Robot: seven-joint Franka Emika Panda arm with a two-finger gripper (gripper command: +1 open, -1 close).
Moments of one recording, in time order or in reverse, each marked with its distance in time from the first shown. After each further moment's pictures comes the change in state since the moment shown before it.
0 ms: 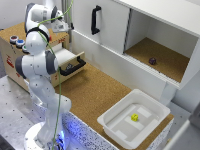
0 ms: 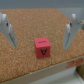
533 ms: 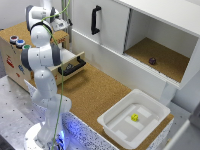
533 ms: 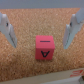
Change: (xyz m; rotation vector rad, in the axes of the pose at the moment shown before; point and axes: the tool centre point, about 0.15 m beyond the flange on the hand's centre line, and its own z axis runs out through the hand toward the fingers) arm 0.019 -0.002 0.041 -0.011 -0.122 -0.146
